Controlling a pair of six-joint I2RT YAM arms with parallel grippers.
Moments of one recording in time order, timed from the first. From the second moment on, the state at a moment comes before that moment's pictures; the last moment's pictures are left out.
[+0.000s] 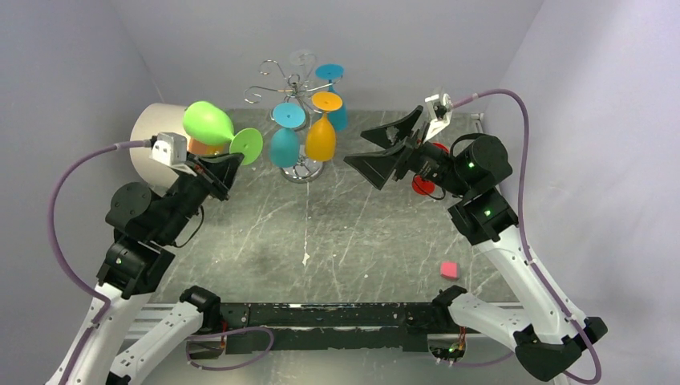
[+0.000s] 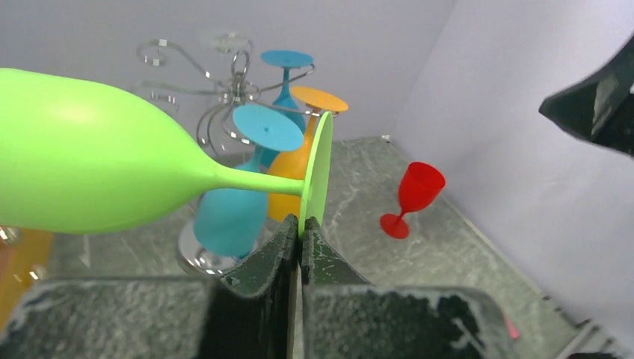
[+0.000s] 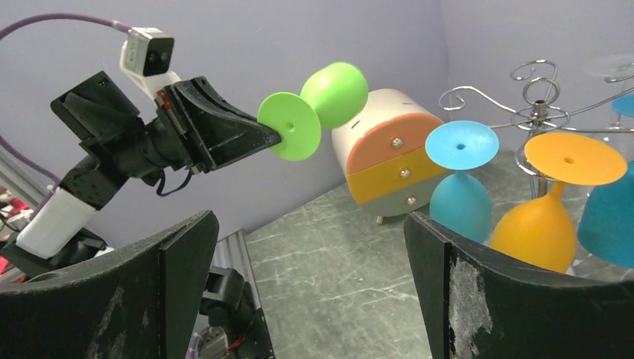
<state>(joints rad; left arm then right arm) -0.44 0.63 1.01 -0.22 0.08 -0.23 0.56 0.97 1.22 0.03 -0.55 0.46</state>
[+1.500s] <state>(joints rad) 0.02 0.98 0.93 0.00 0.43 -1.15 0.56 0.87 1.15 -0.03 -0.45 0.34</state>
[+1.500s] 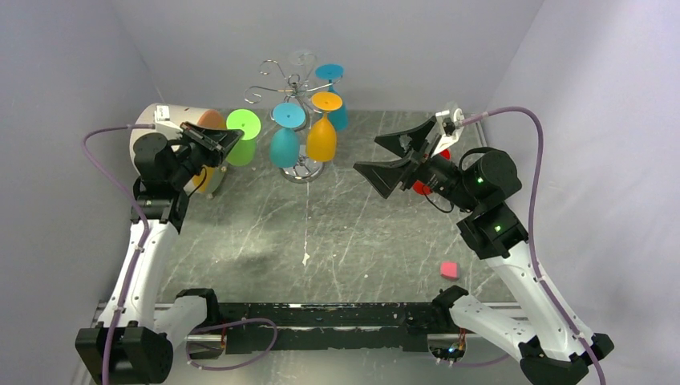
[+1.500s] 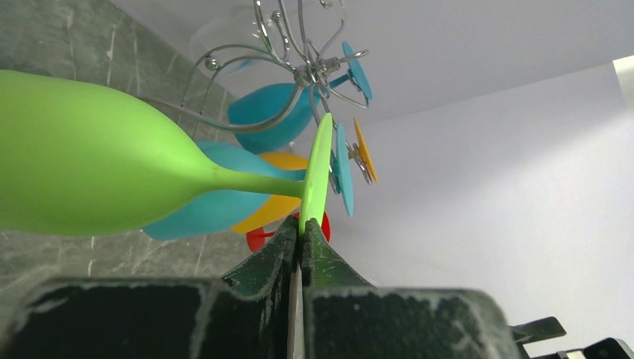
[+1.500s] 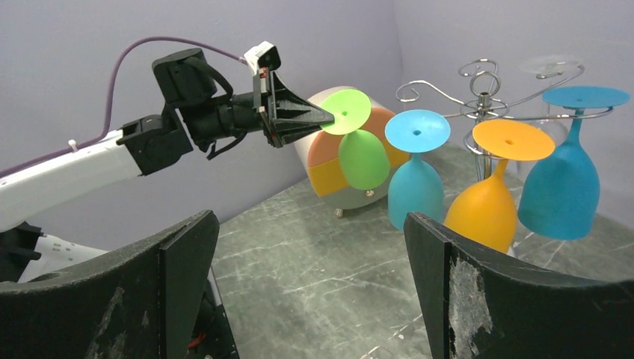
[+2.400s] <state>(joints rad) 0.01 1.24 1.03 0.26 0.52 -1.29 0.56 0.87 1.14 -0.03 -0.45 0.34</state>
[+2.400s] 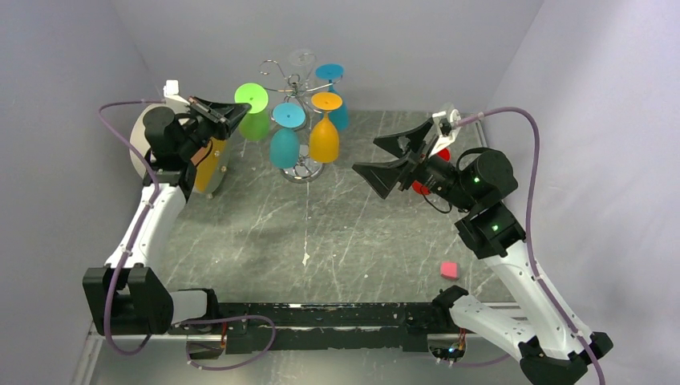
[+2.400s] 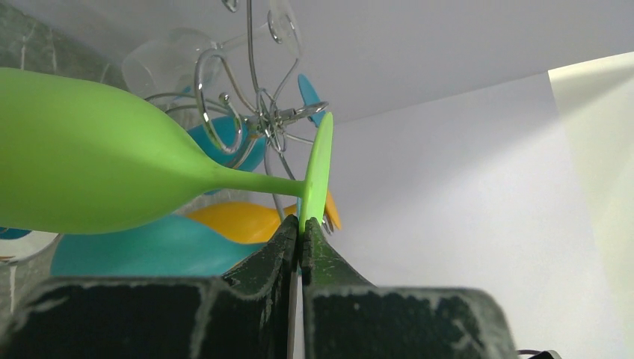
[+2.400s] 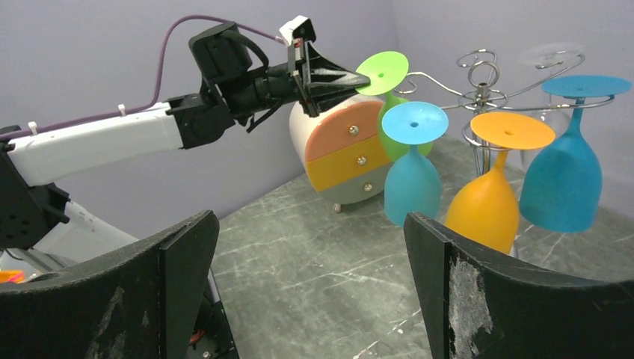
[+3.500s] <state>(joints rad) -0.06 1.39 1.17 0.24 0.47 -1.25 0.56 0.88 1.13 -0.03 -0.42 0.34</state>
